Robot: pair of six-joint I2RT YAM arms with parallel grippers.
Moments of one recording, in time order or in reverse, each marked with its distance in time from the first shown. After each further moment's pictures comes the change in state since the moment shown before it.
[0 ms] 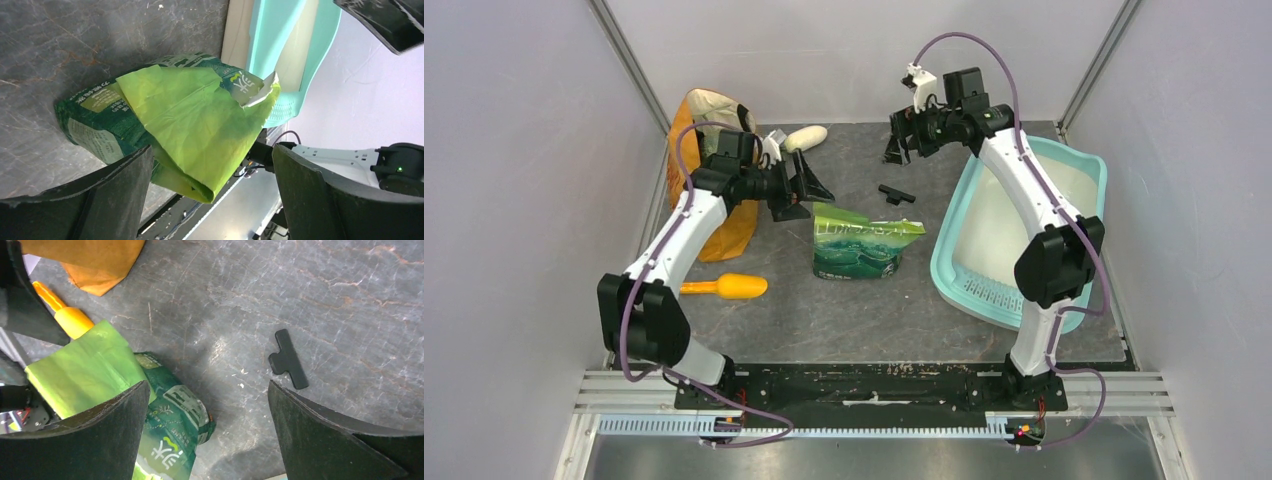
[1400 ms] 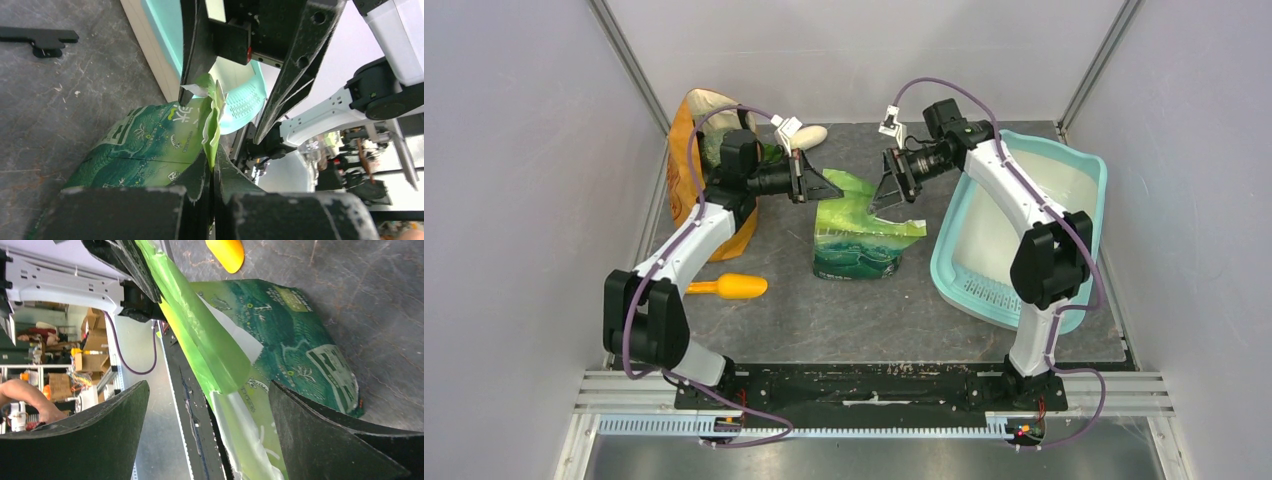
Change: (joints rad) left arm -0.045 0.001 -0.170 0.640 0.287 -0.010; right arm 0.040 0.000 -0.137 -0.230 -0.541 -0.024
